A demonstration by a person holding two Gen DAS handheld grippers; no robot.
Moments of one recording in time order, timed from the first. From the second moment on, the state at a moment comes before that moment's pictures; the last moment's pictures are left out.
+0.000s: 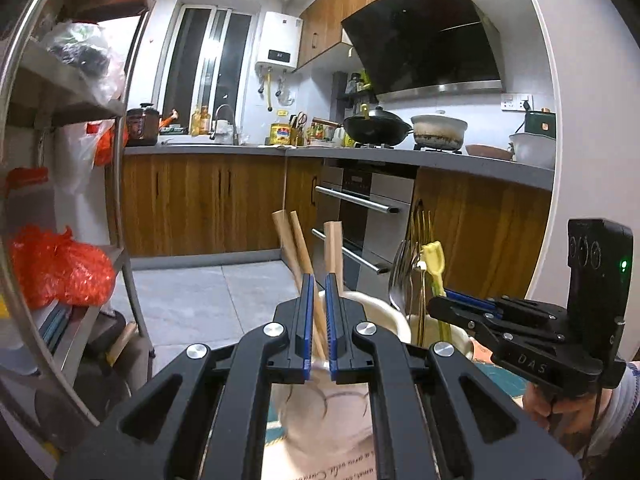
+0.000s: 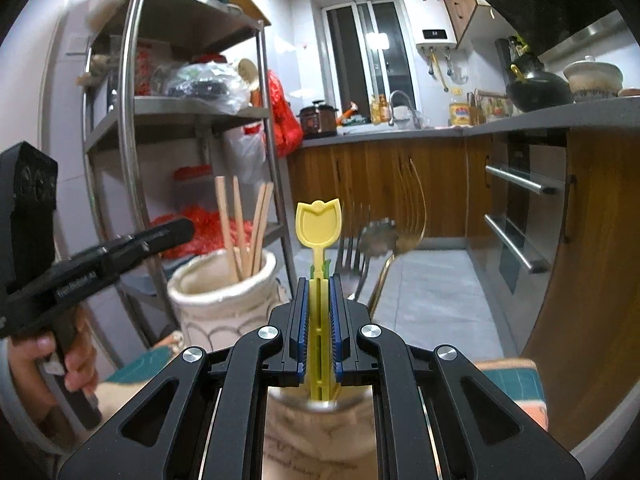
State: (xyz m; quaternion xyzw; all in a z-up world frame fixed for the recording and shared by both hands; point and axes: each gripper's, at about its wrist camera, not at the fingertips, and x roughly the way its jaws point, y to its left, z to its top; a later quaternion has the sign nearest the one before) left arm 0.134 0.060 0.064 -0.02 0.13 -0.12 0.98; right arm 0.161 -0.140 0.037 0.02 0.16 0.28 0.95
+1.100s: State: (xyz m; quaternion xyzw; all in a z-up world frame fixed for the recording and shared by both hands) left arm 0.042 0.044 0.025 0.01 0.22 -0.12 0.97; right arm 0.068 -0.187 0.008 0.02 0.27 0.21 0.94
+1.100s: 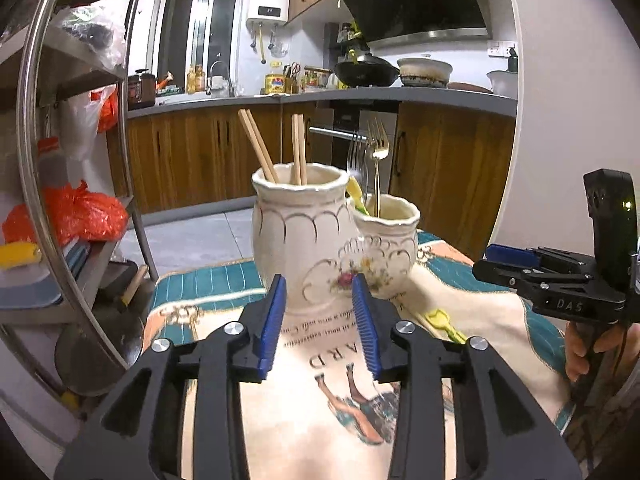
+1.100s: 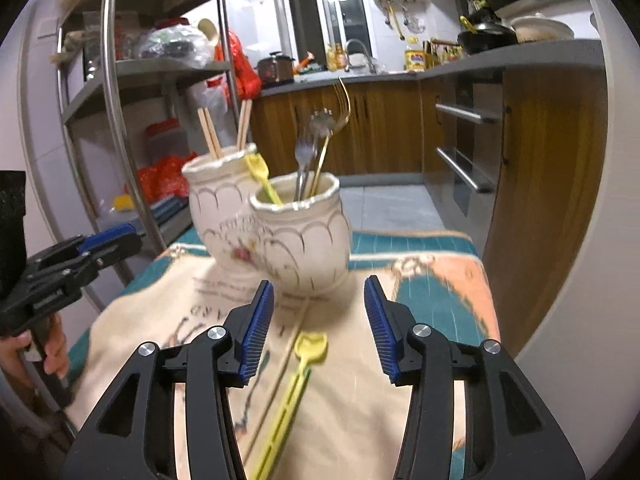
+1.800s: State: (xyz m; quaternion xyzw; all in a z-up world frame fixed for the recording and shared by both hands) left arm 0.022 0.048 0.018 0.00 0.23 -0.11 0.97; right arm 0.054 -0.186 0.005 -0.02 0.30 0.16 0.94
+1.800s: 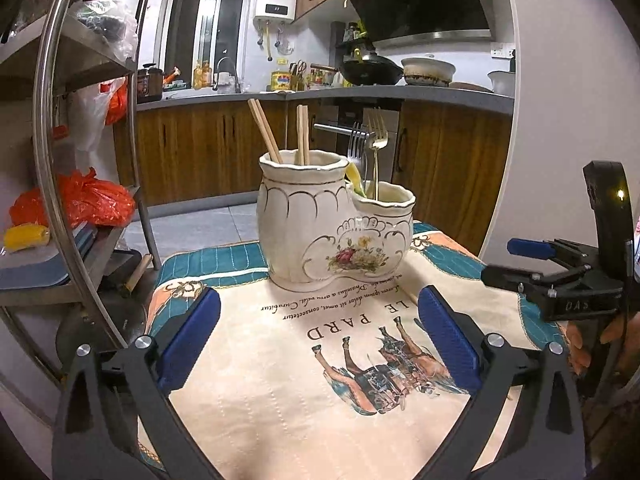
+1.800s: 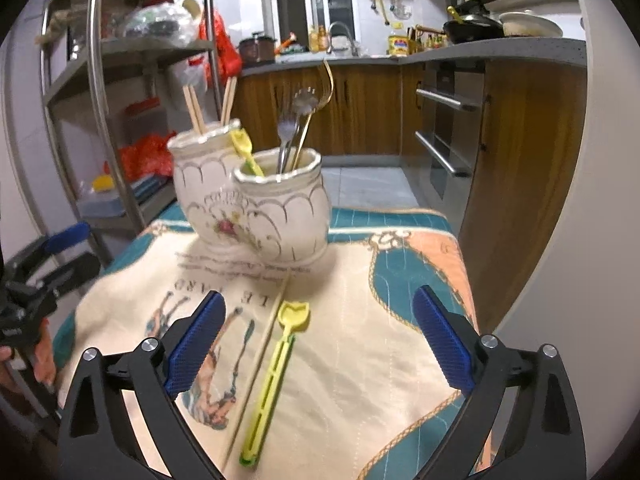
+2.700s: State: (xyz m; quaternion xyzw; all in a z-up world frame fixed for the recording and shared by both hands) left arm 0.026 0.040 0.013 0.02 0.24 -0.12 0.96; right arm 0.073 -0.155 -0.027 -0.05 0.43 0.19 0.88
